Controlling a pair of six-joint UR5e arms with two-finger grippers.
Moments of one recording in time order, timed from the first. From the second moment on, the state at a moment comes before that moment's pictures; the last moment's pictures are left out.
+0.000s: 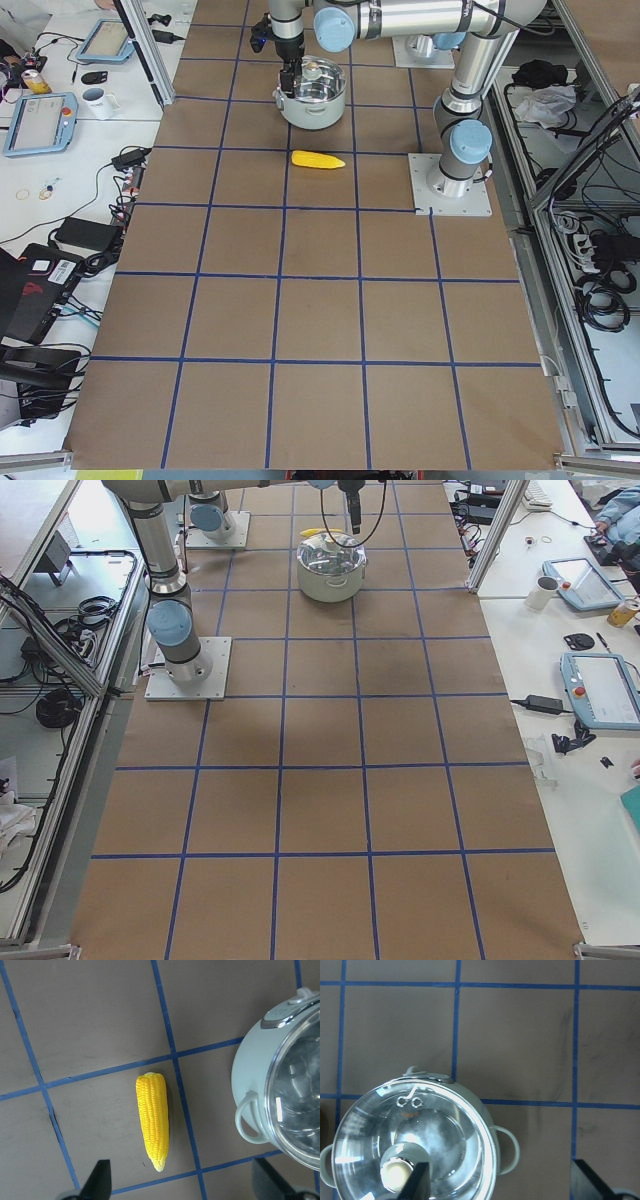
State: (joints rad) left arm -1.49 -1.64 -1.57 -1.56 1.53 0.28; right arm 1.82 -1.46 1.49 -1.77 -1.57 0.21
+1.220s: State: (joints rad) left arm -1.42 -1.71 -2.02 -1.26 1.53 0.36; right arm 2.06 -1.28 1.61 -1.97 -1.58 0.51
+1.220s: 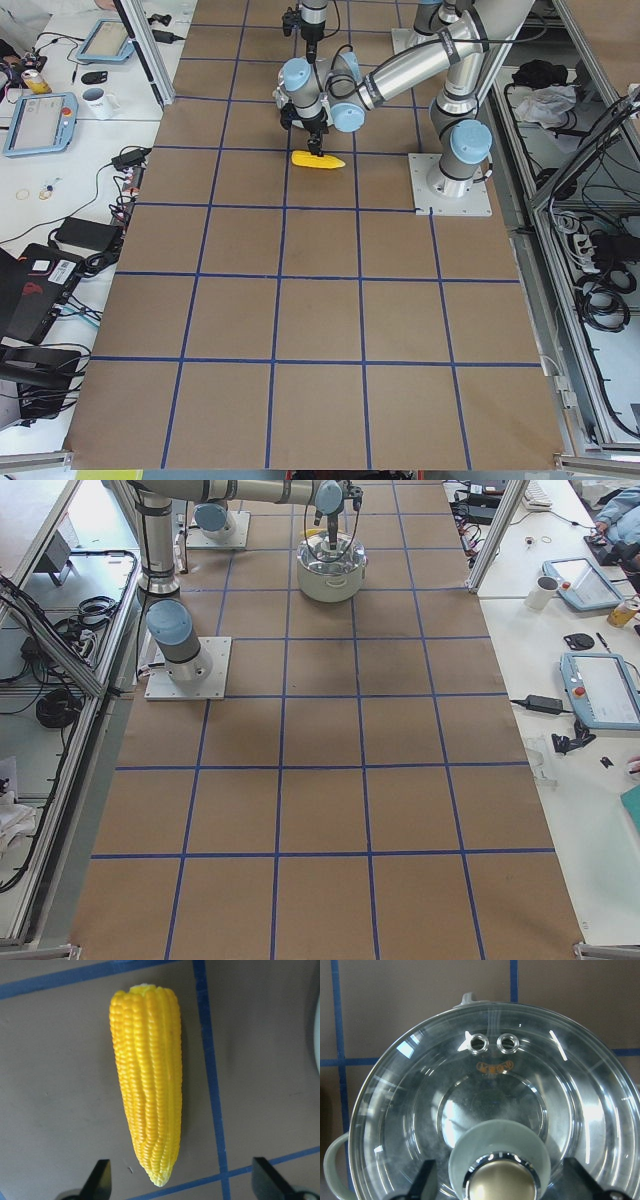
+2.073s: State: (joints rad) left arm -1.42 -1.84 -2.03 -1.14 1.53 0.44; right arm 2.06 -1.28 1.59 -1.97 -1.57 0.50
